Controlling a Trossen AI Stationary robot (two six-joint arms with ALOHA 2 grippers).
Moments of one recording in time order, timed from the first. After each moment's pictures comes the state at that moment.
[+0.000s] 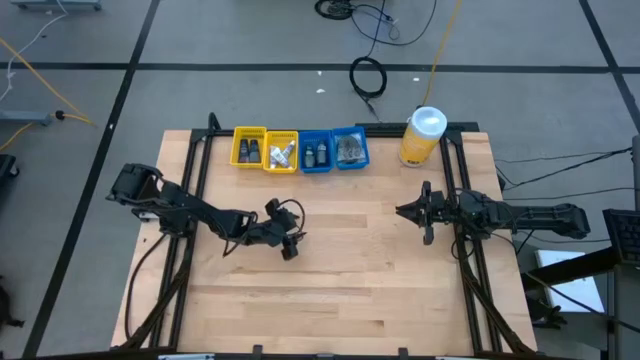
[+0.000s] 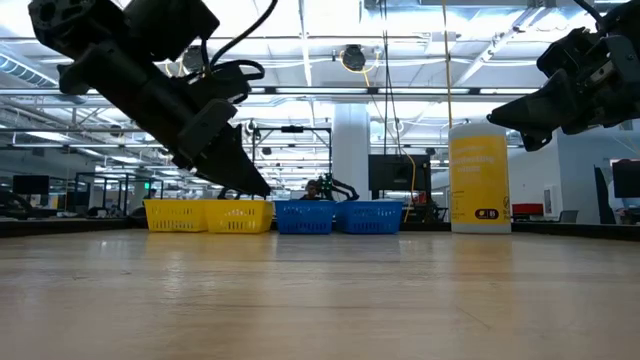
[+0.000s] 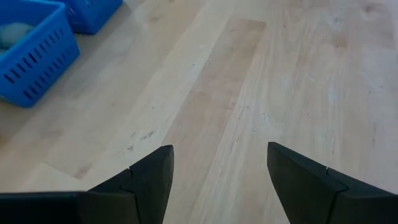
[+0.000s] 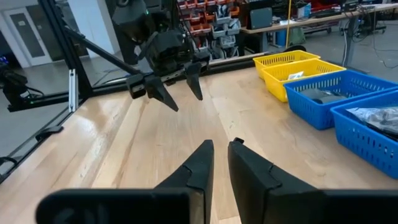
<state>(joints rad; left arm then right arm) -0.22 1.59 0.62 0.27 -0.47 -0.34 -0.05 0.14 0.02 0.02 0.02 0.17</state>
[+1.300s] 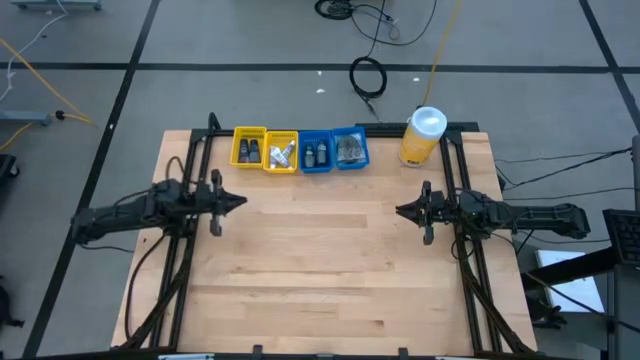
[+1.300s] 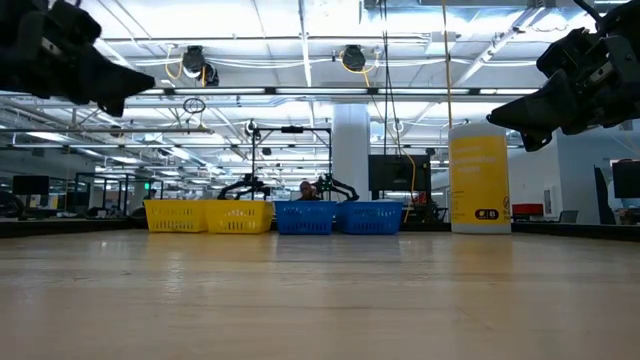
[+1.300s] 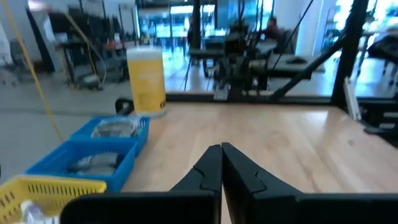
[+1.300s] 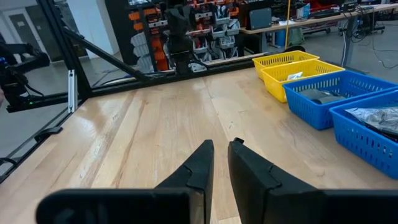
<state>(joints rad) 0.15 0.05 0.11 -0.09 0.06 0.03 -0.05 0.14 0.01 0.02 0.02 0.17</state>
